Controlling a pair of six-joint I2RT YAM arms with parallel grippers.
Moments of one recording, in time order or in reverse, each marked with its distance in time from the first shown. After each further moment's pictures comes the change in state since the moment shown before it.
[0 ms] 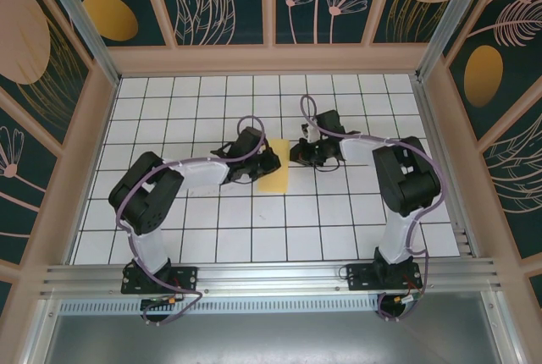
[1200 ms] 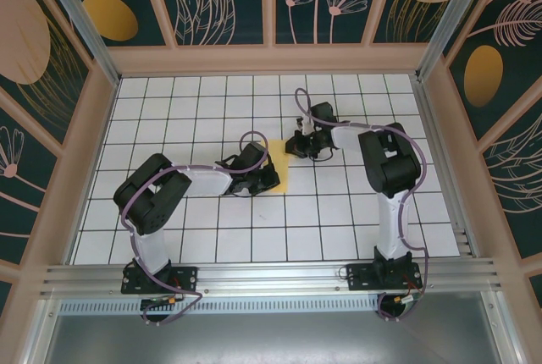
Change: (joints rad) left arm -0.044 0.024 -0.081 0.018 -0.004 -0.033; right arm -0.035 0.216 0.220 -0.047 -0.037 -0.017
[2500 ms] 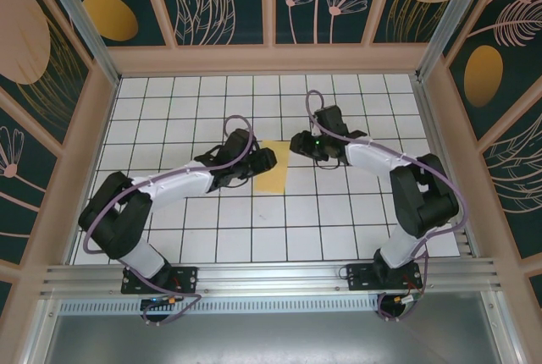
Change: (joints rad) left arm 0.046 -0.269 0.000 -0.142 -0.162 0.076; right arm 0.097 -0.425 -0.254 -0.007 0.357 0.127
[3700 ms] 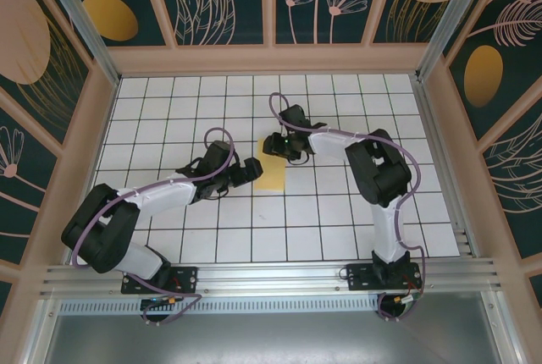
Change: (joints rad) left arm 0.089 -0.109 -0.204 0.027 0.048 0.055; right arm 0.118 0.393 0.318 -0.030 0.018 0.016
